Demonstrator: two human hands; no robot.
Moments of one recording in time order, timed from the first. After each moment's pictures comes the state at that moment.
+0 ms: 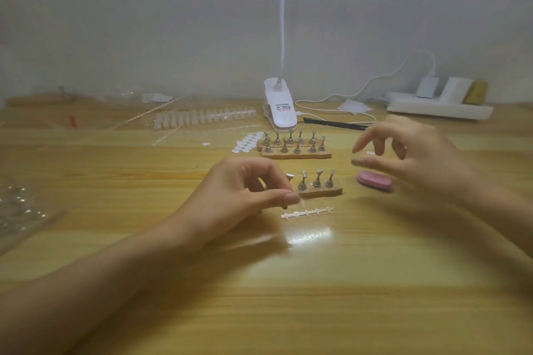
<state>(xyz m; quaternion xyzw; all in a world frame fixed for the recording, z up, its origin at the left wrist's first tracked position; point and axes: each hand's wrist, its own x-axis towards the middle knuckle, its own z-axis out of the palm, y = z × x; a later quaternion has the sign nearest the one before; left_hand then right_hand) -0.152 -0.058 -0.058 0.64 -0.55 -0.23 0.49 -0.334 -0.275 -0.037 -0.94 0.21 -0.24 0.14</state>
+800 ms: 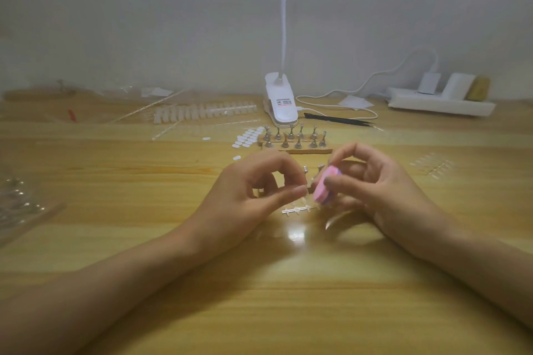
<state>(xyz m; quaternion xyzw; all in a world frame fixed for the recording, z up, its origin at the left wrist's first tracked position) -0.162 -0.061 -0.072 0.57 -0.61 -0.17 0.52 -0.321 -0.201 -0.064 -0.68 0.12 -0.22 0.69</state>
